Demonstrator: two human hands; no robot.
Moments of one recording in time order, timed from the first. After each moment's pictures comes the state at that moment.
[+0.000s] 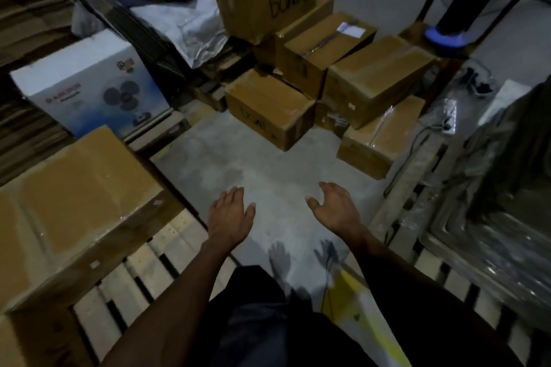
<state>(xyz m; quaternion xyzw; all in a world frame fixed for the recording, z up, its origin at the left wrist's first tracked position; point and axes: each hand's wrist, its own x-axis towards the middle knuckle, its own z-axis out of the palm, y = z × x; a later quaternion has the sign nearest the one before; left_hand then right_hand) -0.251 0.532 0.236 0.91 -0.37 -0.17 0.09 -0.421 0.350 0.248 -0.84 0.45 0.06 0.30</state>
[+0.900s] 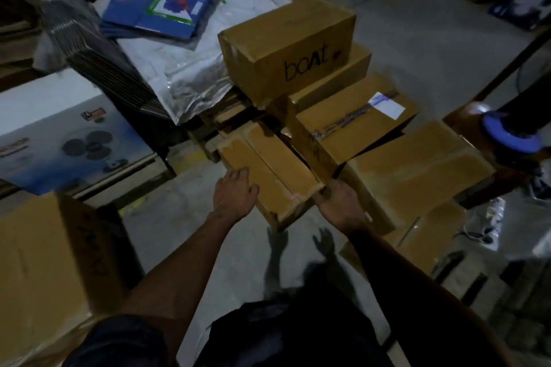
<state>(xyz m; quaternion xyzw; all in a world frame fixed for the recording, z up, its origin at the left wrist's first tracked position) 0.094 0.063 0.243 0.93 -0.31 -0.16 0.10 -0.074 -0.111 0.266 -0.84 0.42 0.10 0.32</state>
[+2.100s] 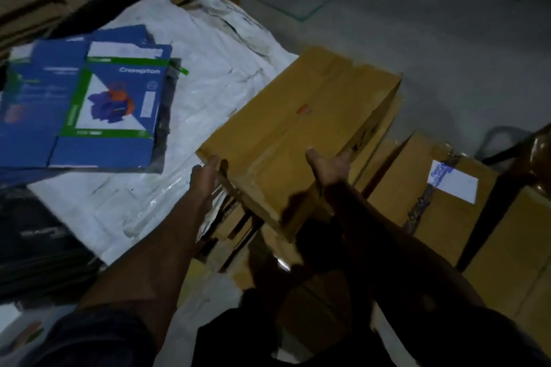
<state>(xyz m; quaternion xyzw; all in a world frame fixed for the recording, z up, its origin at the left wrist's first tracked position) 0.715 -0.239 0.151 0.74 0.08 -0.38 0.55 0.493 -0.405 0.207 -0.50 0.64 -0.16 0.56</state>
